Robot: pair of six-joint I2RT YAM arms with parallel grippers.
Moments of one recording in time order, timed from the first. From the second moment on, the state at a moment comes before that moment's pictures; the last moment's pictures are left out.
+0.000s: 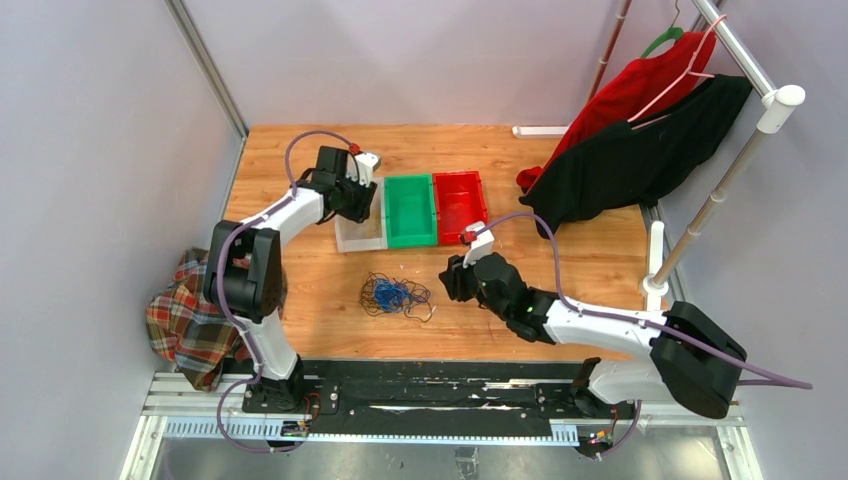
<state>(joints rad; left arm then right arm) -0.22 1.79 1.21 -0.28 0.20 0.24 0.96 1.26 0.53 0.33 0.27 0.34</state>
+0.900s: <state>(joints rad) -0.22 1.30 1.38 -0.71 0.22 0.31 0.96 1.63 0.83 0.31 -0.10 0.35</state>
